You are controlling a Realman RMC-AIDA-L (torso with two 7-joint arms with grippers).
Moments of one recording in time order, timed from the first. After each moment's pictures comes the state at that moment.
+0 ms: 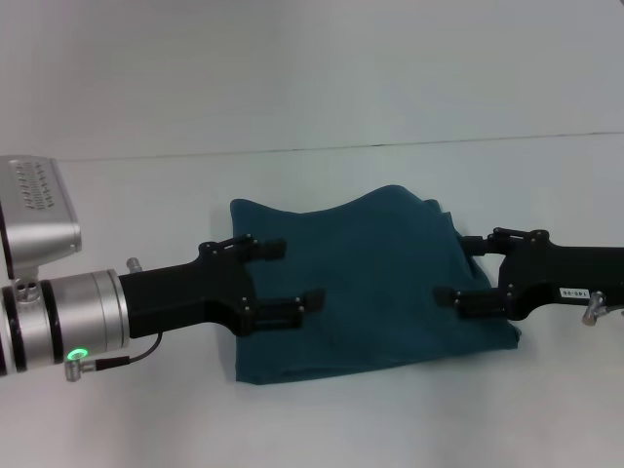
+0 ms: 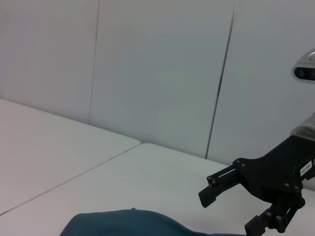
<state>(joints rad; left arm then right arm) -0.48 -2.07 1.31 0.73 1.47 1.24 -1.37 0.38 2.09 -0.93 -1.01 -1.99 -1.34 1.57</state>
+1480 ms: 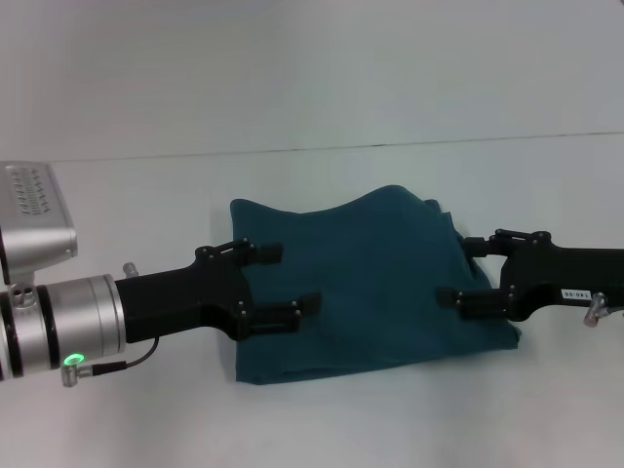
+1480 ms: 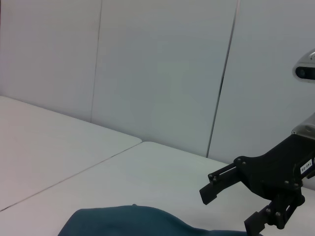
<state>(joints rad) -0.46 -2.07 1.31 0.73 1.47 1.24 -1.37 0.38 2.09 -0.92 -1.00 -1.99 -1.34 1.57</state>
